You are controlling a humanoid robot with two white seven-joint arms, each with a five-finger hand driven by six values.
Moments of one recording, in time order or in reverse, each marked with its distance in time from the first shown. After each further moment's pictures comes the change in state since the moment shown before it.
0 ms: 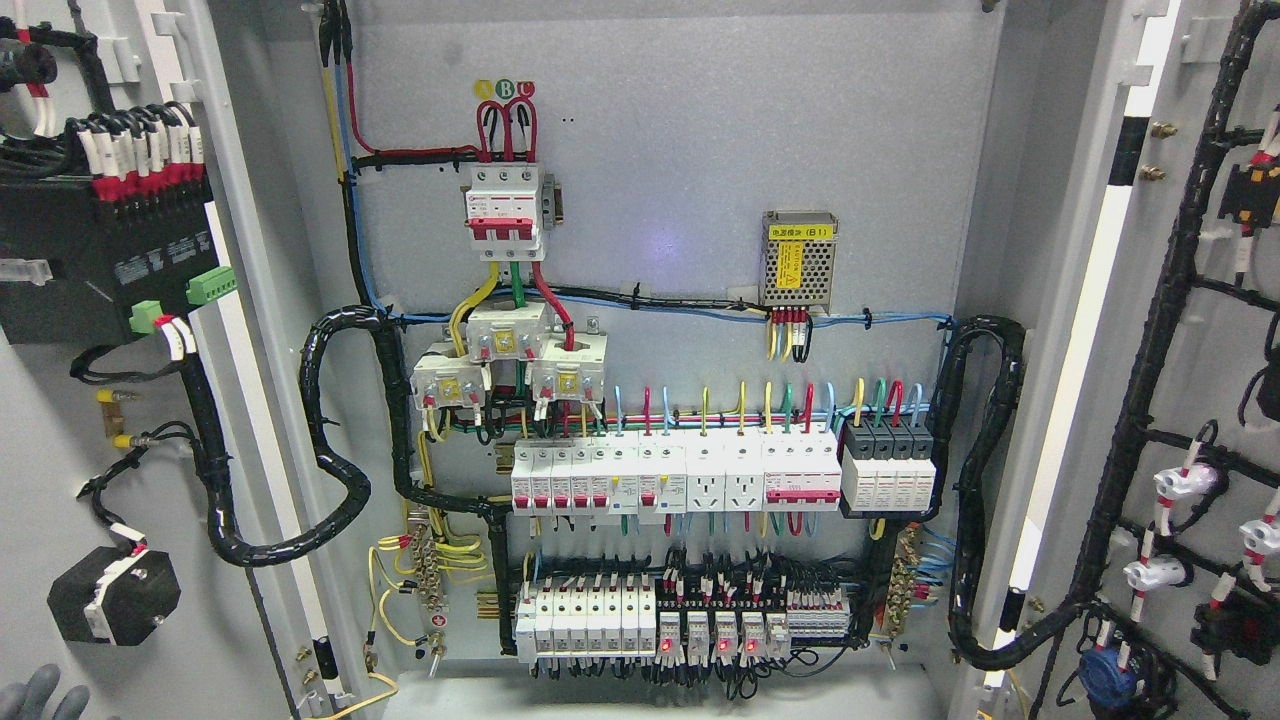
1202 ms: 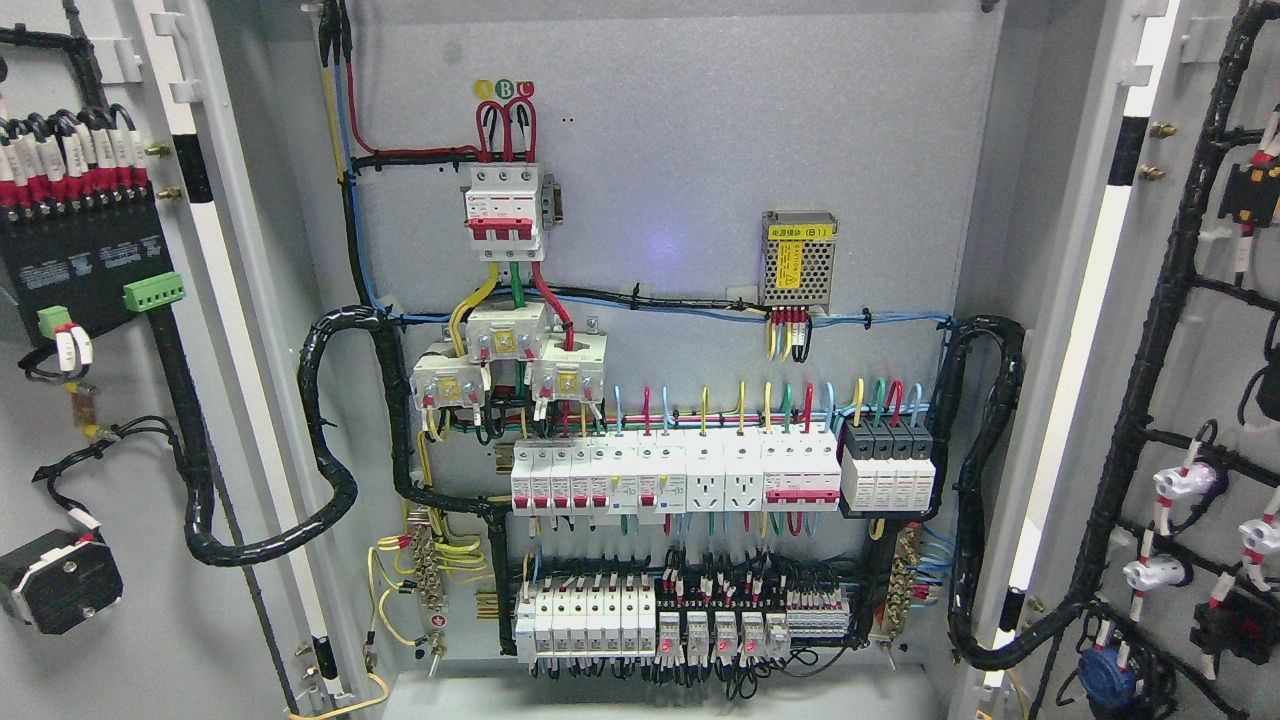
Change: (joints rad) left arm 0.005 0.080 0.169 0.141 0.140 0.005 -0.002; right arm 0.005 0.007 0.035 -0.021 0.001 -0.021 -0.001
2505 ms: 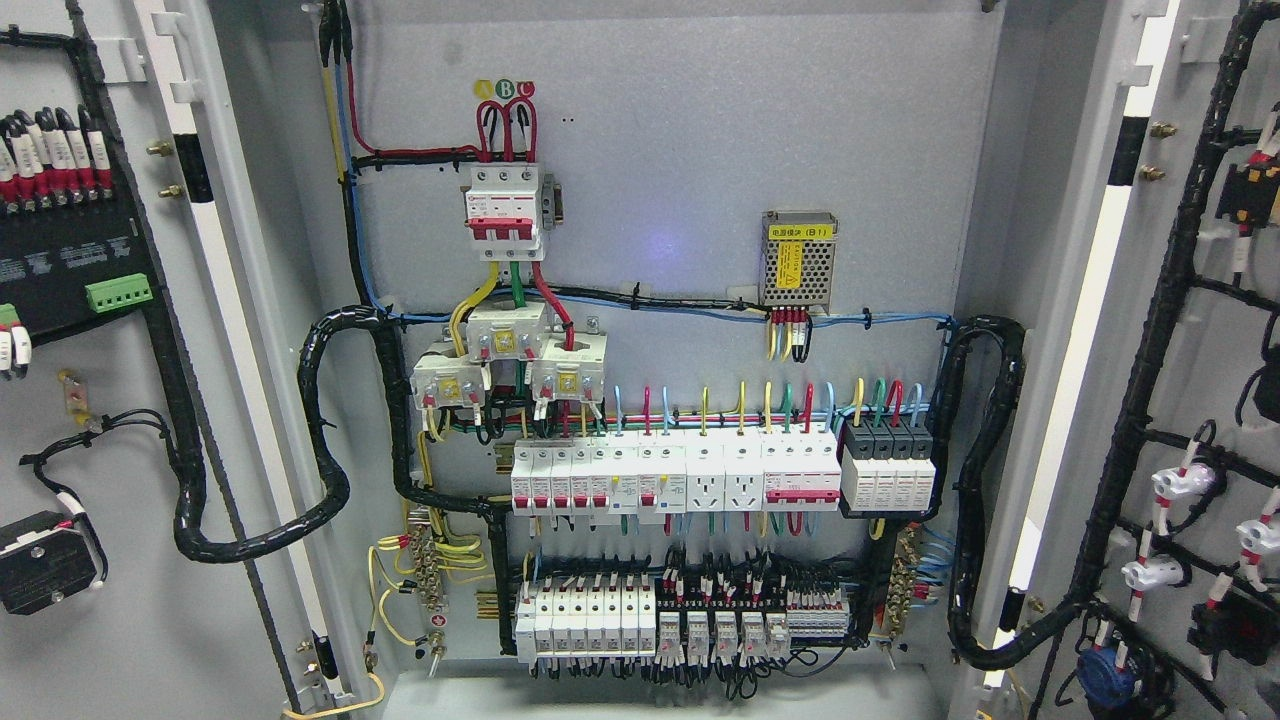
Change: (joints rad) left arm -0.039 0.079 0.056 0.120 0.097 0.000 0.002; right arm 0.000 -0.076 0.163 -0.026 0.005 -0.056 0.003
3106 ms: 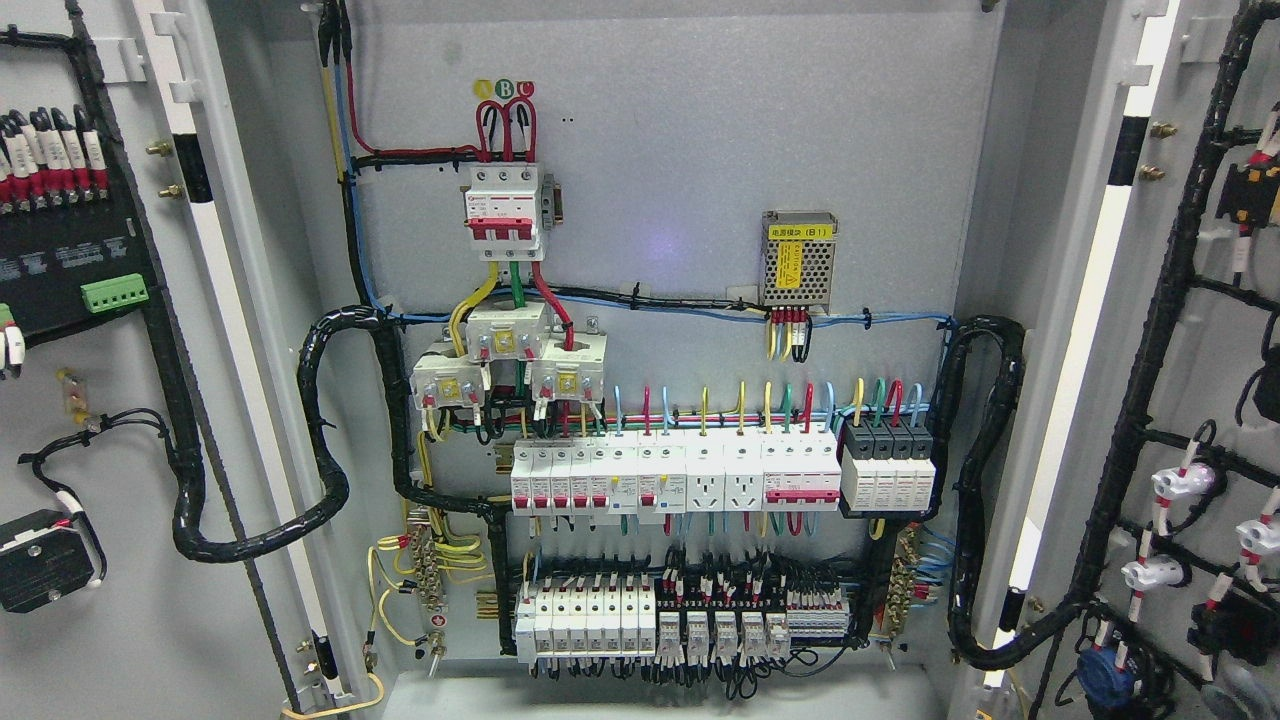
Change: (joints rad) left arm 0.000 0.009 0.003 0.011 0.004 0.000 -0.001; right arm 0.000 -0.012 0.056 0.012 0.009 0.000 0.000
